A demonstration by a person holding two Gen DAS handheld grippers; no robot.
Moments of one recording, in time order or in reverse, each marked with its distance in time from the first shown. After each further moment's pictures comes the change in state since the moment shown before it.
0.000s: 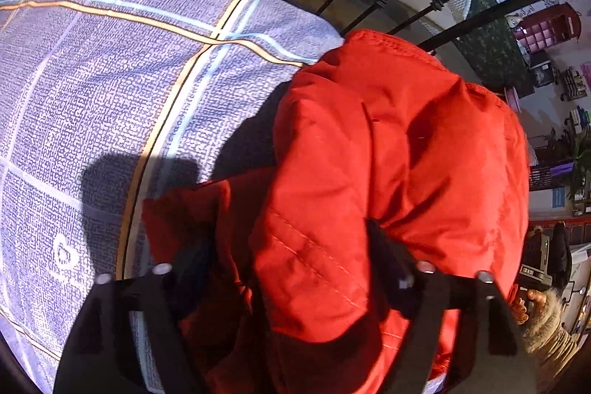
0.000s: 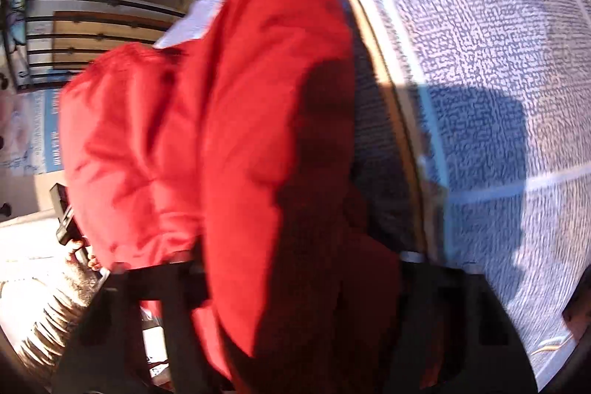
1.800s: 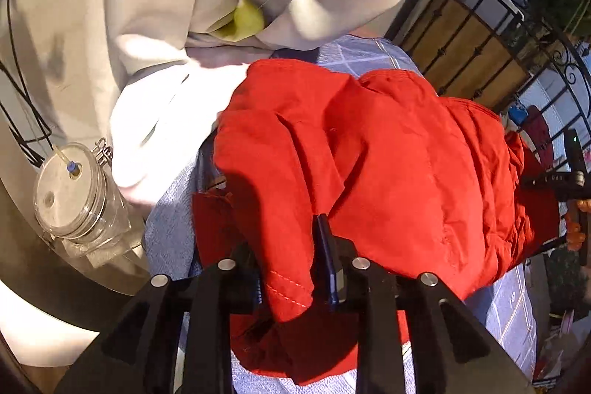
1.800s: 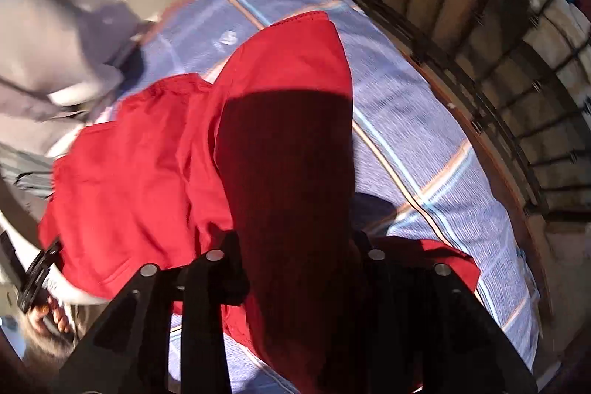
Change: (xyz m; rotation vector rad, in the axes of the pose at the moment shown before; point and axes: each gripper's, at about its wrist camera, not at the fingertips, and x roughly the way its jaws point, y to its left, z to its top) left arm -0.276 0.252 -0.283 -0.674 -0.596 0.414; right arm 0.267 0.609 -0.046 -0.964 0.166 -0.309
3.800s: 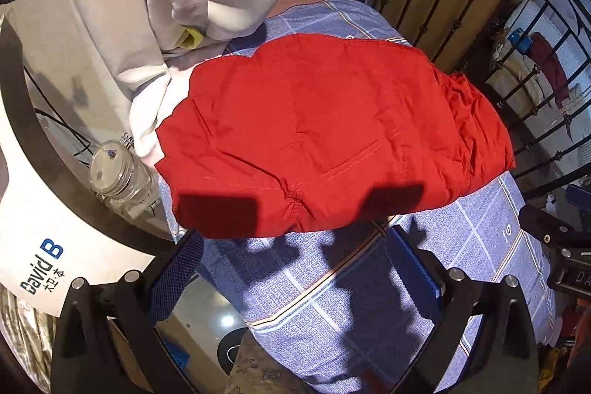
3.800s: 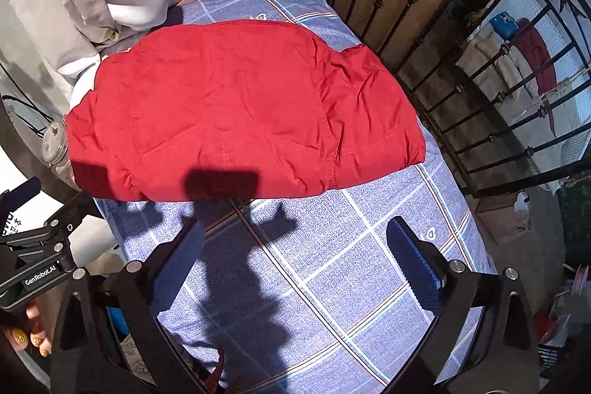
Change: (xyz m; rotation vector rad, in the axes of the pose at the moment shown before) left arm -0.113 -0.151 -0.040 0.200 0.171 0.200; right arm -0.164 0.157 -0.201 -0.208 -0.115 -0.270
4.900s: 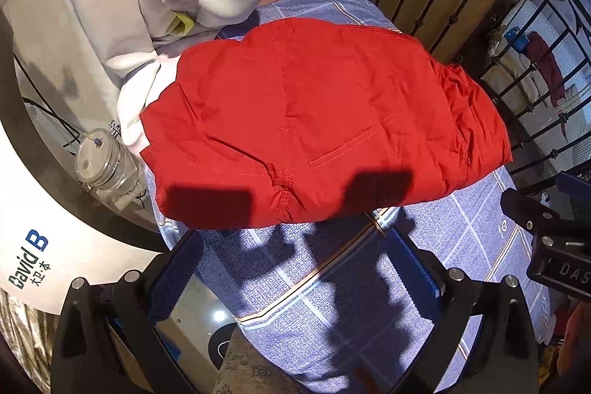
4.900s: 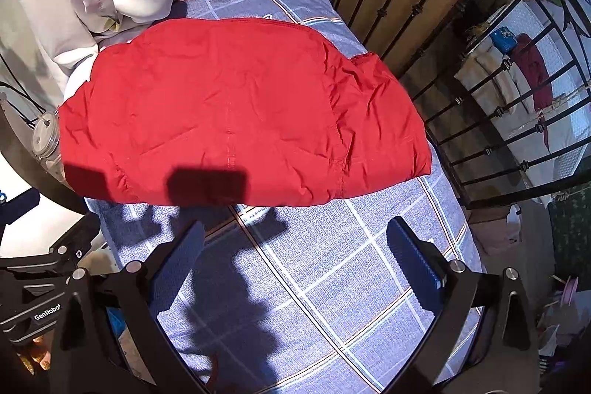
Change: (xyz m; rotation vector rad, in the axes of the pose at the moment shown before) left arm 0.011 0.000 -0.008 -0.015 0.010 -0.054; right arm 0.009 0.016 0.004 -0.011 -0.029 -0.026
